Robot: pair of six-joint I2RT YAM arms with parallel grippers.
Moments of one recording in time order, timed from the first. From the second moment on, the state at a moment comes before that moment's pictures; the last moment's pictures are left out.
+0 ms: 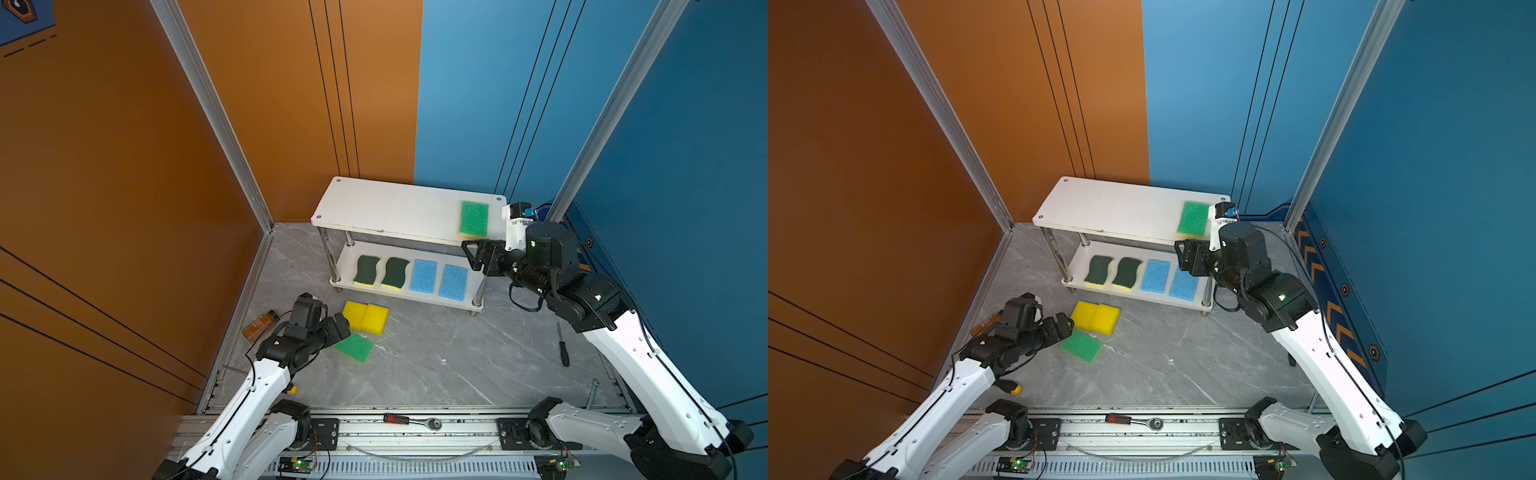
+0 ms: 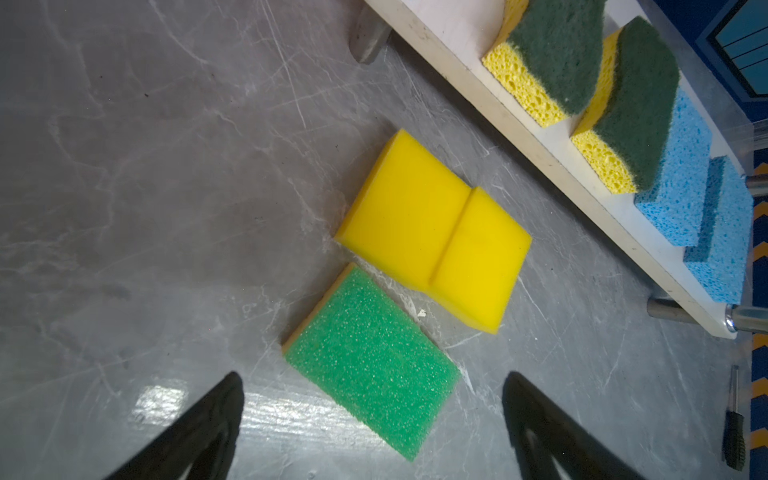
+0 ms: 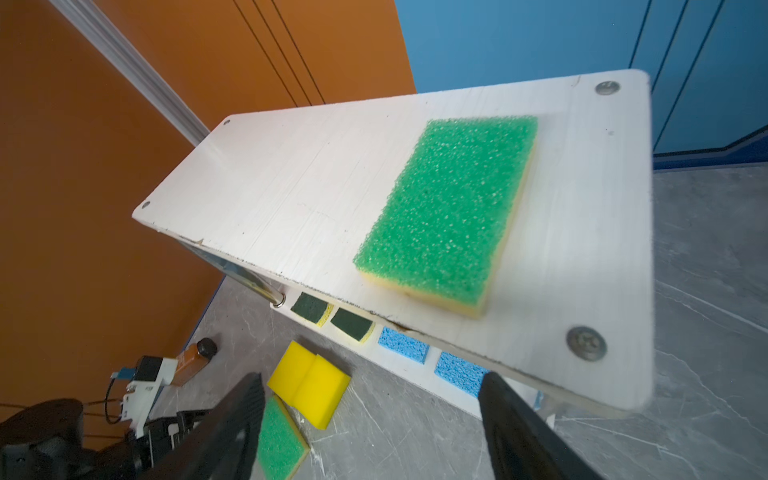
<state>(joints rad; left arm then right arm) -0.26 0.85 0.59 -0.63 0.04 -0.69 0.57 1.14 1.47 -0.75 0.07 0.42</state>
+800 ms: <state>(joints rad) -0.51 0.77 0.52 -0.68 -0.06 -0.91 0.94 1.20 1.11 -0.58 -0.02 0.17</state>
